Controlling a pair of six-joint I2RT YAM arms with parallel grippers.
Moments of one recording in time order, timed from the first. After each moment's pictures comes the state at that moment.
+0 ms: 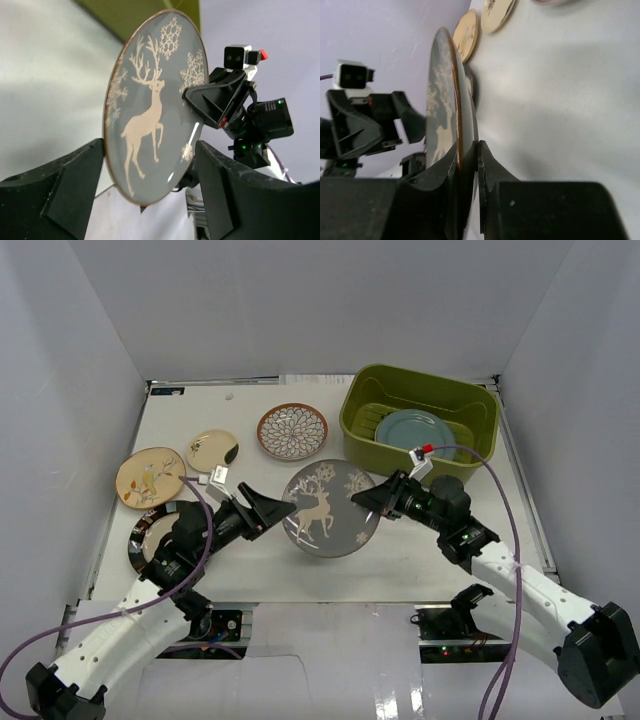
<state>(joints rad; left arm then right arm) -0.60 0.51 0.40 -0.09 0.20 -1.14 0.64 0.89 0.42 0.28 -0.33 0.97</state>
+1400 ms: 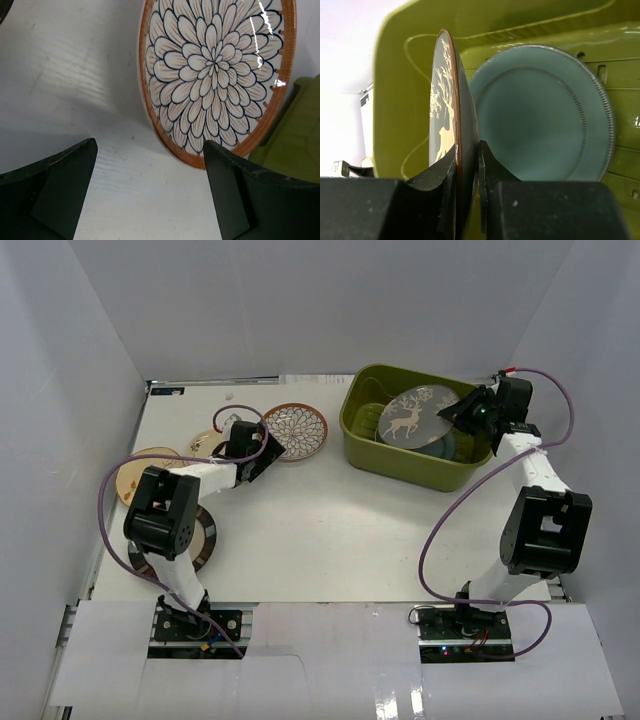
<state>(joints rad) -0.30 1.78 0.99 0.09 -0.09 -0.92 -0.12 1.60 1.23 -0.16 -0.42 0.64</state>
